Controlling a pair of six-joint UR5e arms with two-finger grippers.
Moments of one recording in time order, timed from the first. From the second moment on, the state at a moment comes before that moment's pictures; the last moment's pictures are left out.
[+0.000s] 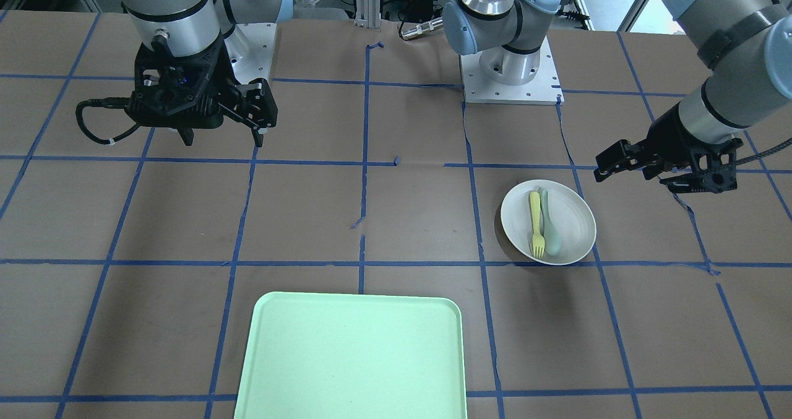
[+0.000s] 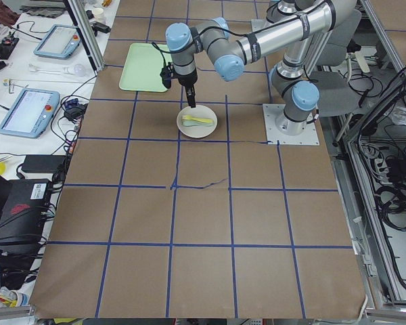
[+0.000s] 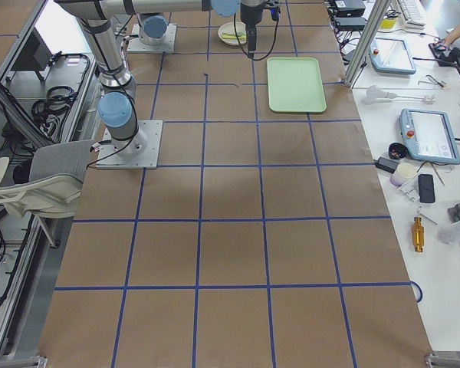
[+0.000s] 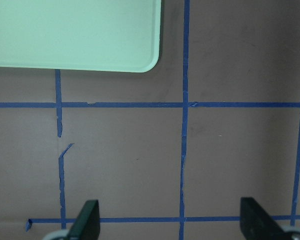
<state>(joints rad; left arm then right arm) -1.14 -1.64 -1.77 -1.47 1.54 0.32 1.69 -1.52 1.53 -1.62 -1.60 0.11</state>
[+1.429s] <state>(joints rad) -1.00 -1.91 -1.95 -1.21 1.43 0.56 1.67 -1.52 1.48 -1.54 -1.61 0.12</state>
